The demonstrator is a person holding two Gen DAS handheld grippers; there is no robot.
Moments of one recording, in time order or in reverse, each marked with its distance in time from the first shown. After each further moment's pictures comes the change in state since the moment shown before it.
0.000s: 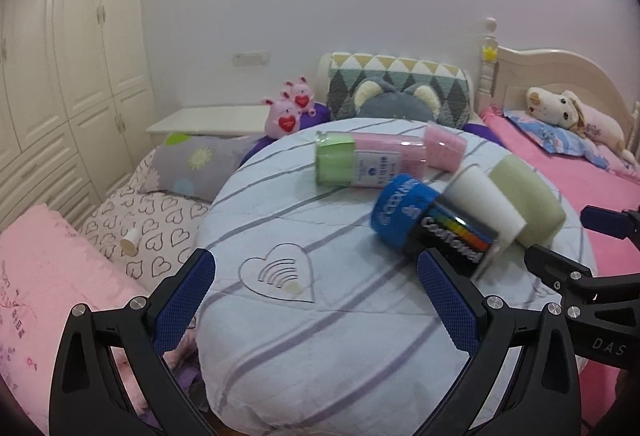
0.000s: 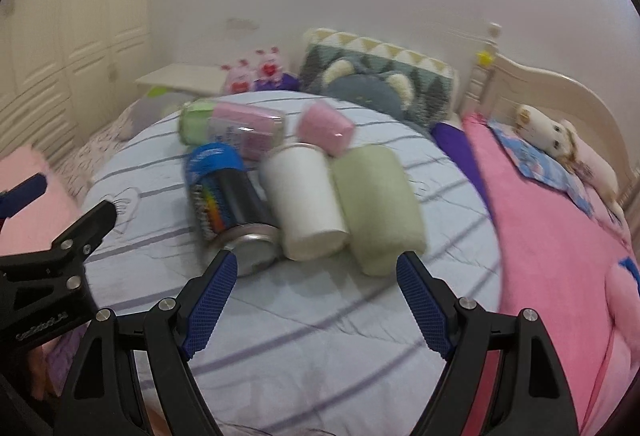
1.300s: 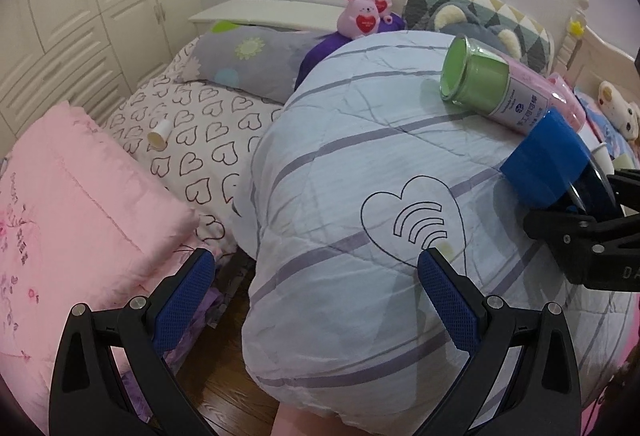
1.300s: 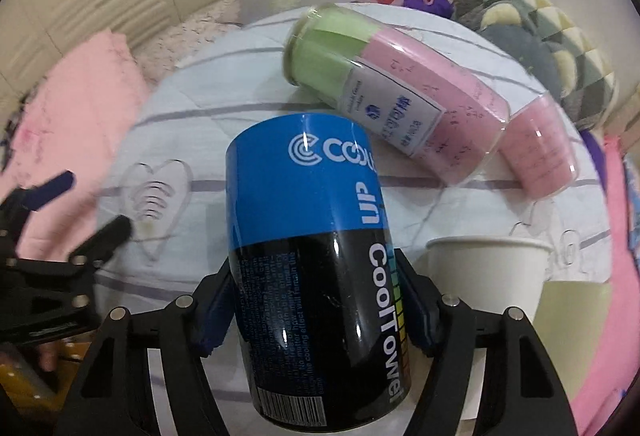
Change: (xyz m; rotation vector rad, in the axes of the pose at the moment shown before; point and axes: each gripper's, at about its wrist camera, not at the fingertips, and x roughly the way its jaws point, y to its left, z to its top) left arm 0.076 0.078 -0.018 -0.190 0.357 0.120; right arm 0.104 0.059 0.053 -0.262 0.394 0.366
